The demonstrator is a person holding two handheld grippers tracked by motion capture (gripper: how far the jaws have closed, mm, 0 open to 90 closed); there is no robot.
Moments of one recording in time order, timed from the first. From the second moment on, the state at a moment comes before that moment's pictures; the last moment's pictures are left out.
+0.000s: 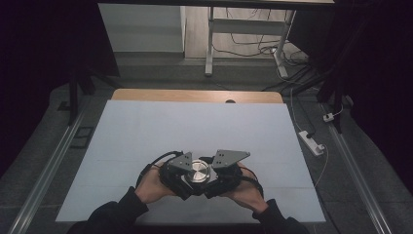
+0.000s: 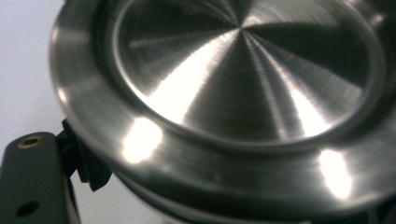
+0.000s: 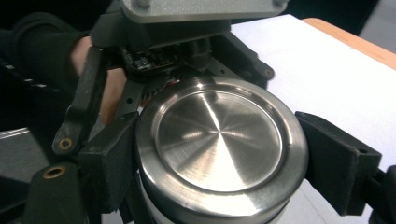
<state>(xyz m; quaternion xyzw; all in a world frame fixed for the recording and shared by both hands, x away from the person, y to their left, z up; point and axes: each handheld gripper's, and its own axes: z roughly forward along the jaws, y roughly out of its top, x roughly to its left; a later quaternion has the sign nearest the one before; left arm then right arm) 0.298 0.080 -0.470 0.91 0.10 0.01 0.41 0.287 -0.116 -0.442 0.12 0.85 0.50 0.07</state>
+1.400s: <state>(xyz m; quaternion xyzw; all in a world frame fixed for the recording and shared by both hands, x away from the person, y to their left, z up) 0.293 0.083 -0.463 0.90 0.02 -0.05 0.43 0.289 -0.125 -0.432 0.02 0.85 0.52 0.00</state>
